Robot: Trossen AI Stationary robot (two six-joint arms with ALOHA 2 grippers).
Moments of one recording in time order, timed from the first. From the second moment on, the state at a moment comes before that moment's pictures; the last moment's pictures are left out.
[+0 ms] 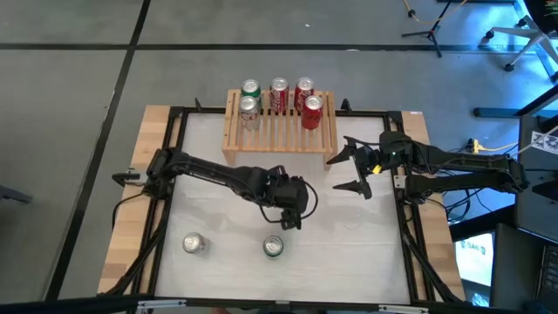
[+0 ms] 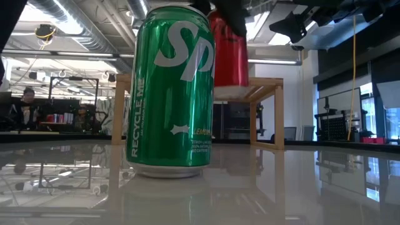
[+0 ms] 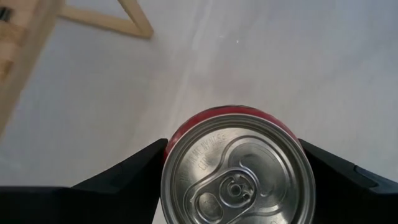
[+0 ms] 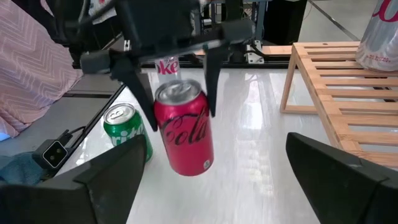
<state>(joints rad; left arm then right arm) -0.21 2.02 1.95 -1.02 -0.34 -0.46 -0.15 0.84 0.67 -0.14 -0.37 -0.03</state>
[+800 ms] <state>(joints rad) -0.09 2.01 2.16 -1.15 -0.29 -0.29 -0.15 0.84 0.67 -0.14 -0.38 -0.03</state>
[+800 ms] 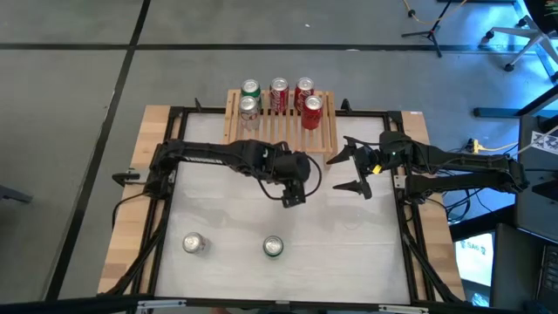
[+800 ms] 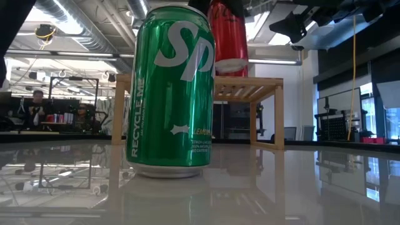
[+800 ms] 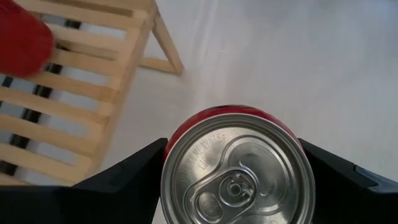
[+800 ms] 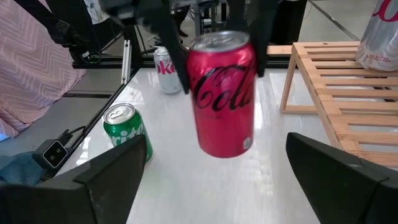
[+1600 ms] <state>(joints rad) 0.09 2.01 2.36 -1.27 -0.29 -0.14 -0.15 0.84 0.67 -0.14 -0.38 -0.03</state>
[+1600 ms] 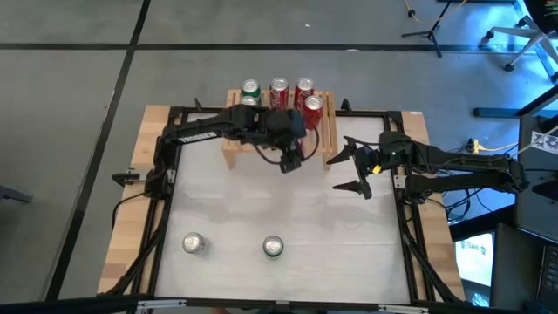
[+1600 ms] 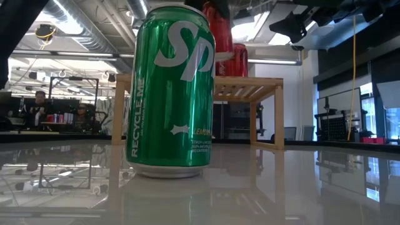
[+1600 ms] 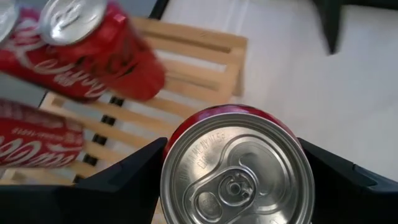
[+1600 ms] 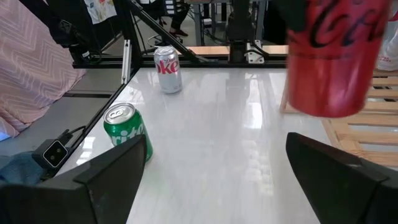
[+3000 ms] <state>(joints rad) 0.42 2.01 2.36 -1.29 -0.15 -0.04 -0.15 0.84 0.67 -0.14 -0.38 -0.03</state>
